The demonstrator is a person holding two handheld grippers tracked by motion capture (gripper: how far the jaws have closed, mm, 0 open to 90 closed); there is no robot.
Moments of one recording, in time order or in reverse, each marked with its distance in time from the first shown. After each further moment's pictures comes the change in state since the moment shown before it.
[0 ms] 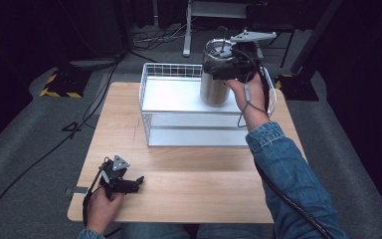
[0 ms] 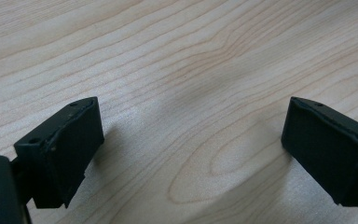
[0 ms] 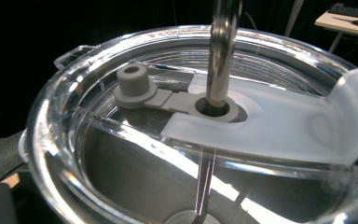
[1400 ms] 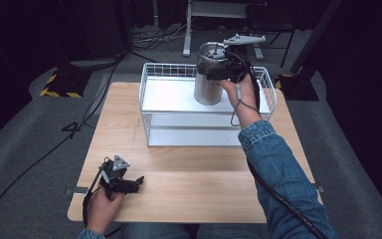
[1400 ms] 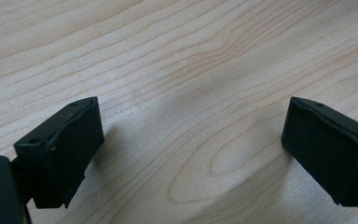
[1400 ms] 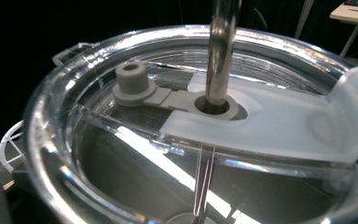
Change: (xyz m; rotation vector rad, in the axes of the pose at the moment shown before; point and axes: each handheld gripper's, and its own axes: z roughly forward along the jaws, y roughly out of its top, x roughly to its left) left arm 0.000 0.000 0.000 0.000 0.000 0.000; right arm -0.009 -0.012 0.032 -0.003 0.040 0.021
